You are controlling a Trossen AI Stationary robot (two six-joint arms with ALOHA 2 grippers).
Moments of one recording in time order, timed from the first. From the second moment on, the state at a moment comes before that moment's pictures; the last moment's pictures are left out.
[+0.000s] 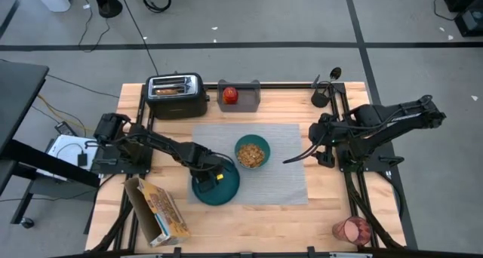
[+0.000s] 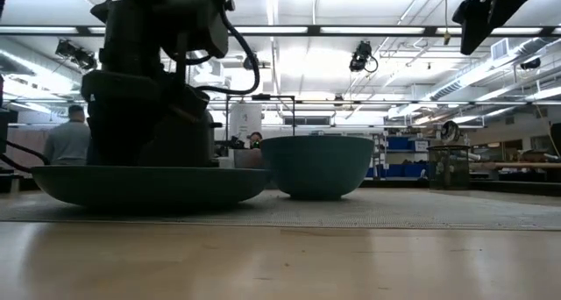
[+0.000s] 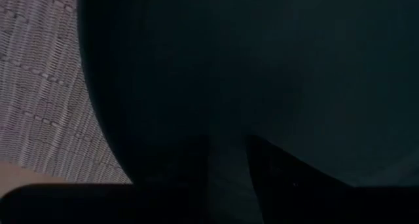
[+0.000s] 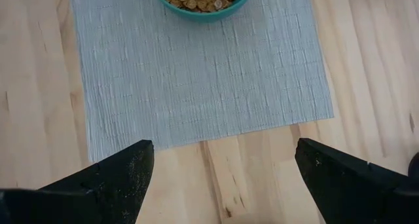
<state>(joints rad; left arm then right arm) -0.19 1.71 0.96 -0.71 0.05 -0.64 0.23 1.03 1.12 -1.27 0.16 0.40</state>
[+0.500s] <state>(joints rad) -0.18 1.56 1.11 -0.72 0.03 -0.64 0.36 1.24 1.47 -1.58 -0.13 0.68</state>
